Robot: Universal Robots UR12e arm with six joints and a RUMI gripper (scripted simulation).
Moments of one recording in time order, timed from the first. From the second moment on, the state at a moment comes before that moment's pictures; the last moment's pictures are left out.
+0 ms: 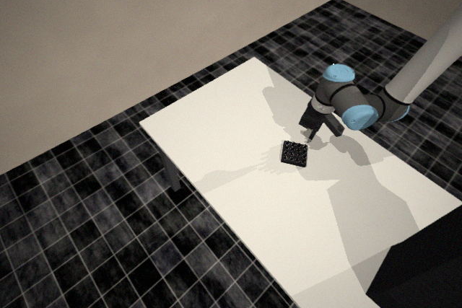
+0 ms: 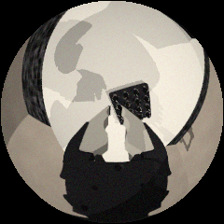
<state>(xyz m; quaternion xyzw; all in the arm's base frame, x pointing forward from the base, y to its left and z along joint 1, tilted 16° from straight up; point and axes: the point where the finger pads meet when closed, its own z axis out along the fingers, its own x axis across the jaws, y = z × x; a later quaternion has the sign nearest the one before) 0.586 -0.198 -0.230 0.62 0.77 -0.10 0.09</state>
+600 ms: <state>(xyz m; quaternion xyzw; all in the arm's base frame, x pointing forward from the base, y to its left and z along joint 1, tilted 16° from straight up) 0.586 -0.198 -0.225 0.46 0.88 -0.12 0.07</state>
